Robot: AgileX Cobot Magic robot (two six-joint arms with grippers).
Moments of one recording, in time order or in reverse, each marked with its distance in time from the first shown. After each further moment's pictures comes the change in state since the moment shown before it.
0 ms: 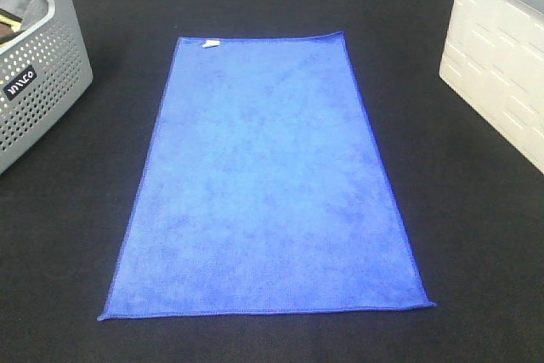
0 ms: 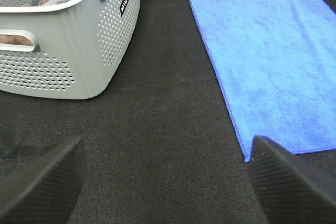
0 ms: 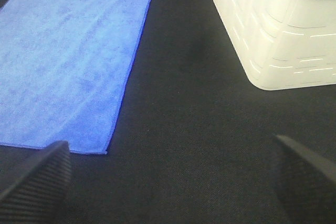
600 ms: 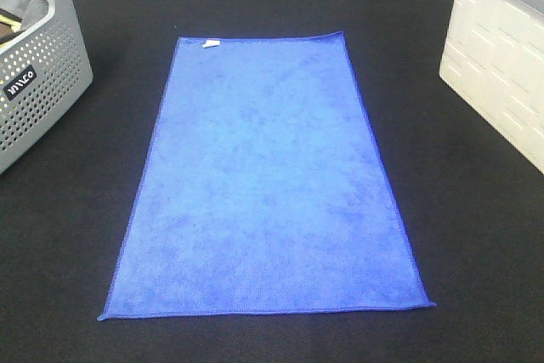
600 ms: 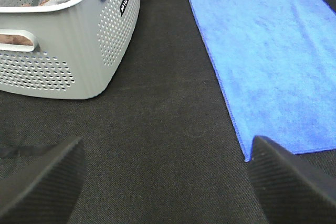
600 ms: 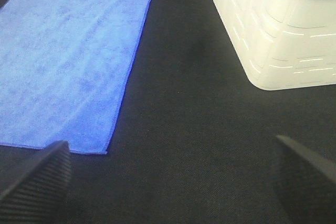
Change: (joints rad) left arm 0.000 0.000 0.000 0.000 0.000 0.000; right arm 0.000 0.000 0.000 0.000 0.000 0.000
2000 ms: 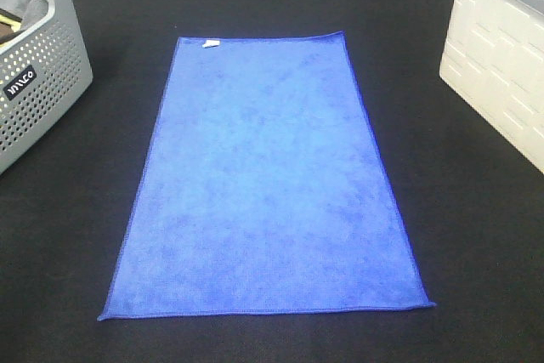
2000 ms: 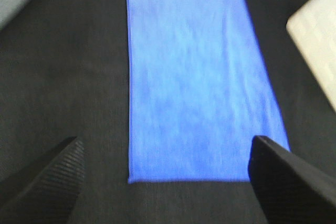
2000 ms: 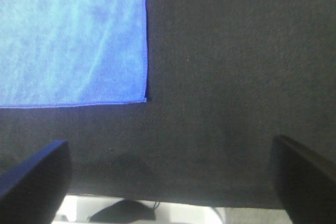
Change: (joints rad) left arm 0.000 0.569 -0.011 -0.403 -0.285 -0.064; right arm 0.000 0.702 -0.049 0.131 -0.090 0.132
